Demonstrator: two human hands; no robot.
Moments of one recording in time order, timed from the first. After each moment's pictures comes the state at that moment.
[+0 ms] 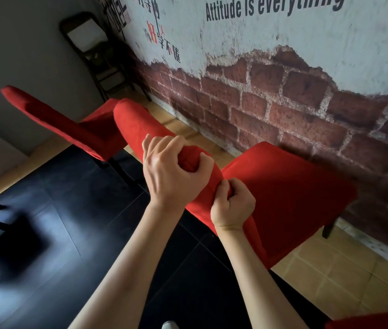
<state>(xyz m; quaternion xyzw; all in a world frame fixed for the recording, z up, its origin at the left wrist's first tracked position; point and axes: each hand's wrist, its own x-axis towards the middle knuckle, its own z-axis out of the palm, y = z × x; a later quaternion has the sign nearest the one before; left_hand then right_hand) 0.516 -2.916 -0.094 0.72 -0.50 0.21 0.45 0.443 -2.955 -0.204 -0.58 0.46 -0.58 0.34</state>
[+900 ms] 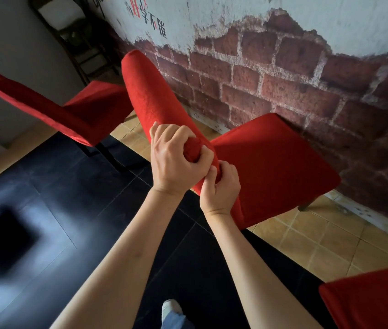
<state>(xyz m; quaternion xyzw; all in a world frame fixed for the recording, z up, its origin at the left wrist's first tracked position) 0.525 -2.888 -0.158 0.68 -0.56 0.18 0.44 0.456 -2.907 -0.249 -0.58 0.48 -0.56 0.35</state>
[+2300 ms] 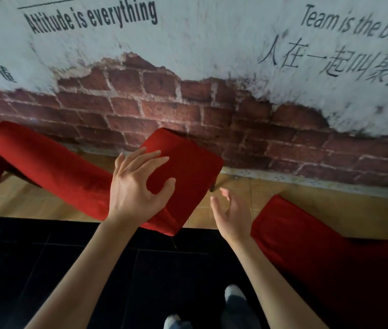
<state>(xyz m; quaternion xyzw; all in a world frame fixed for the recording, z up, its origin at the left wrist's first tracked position) 0.486 -2.889 -0.082 0.52 -0.78 -0.04 0.35 0.285 -2.852 -0.198 -0.53 0.74 -0.34 0.24</state>
